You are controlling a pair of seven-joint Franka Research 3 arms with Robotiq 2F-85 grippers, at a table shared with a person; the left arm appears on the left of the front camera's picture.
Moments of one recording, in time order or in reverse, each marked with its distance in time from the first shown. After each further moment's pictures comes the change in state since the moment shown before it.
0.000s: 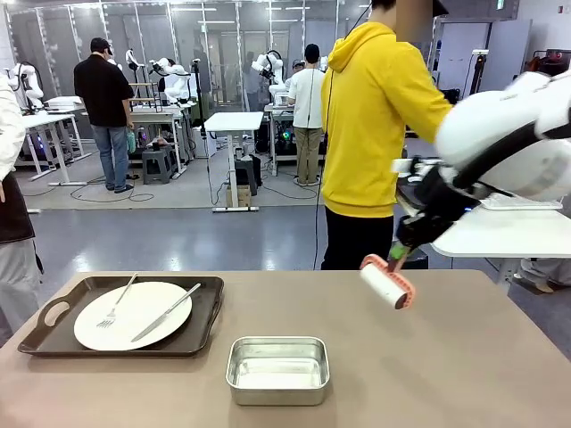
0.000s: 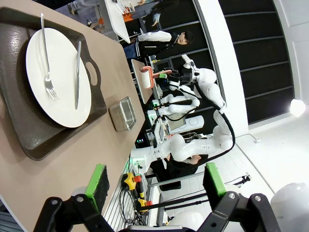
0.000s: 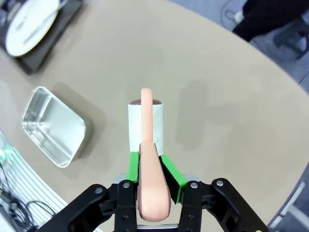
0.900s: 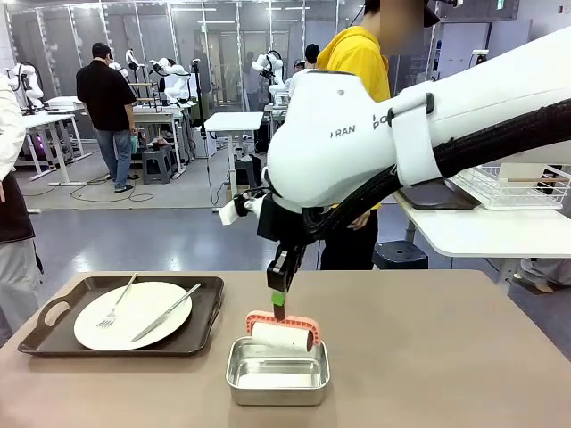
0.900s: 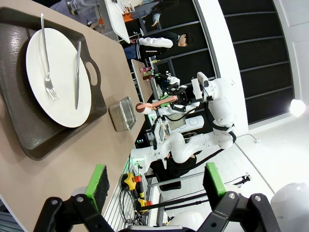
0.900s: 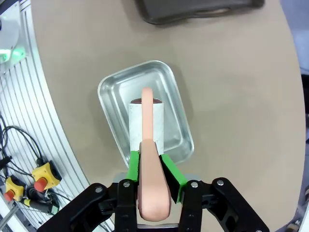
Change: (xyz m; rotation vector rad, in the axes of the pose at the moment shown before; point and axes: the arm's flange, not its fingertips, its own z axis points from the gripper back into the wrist) left arm 0.000 0.000 0.000 0.000 -0.001 0.000; right arm 0.042 0.244 -0.070 0.063 0.275 0.654
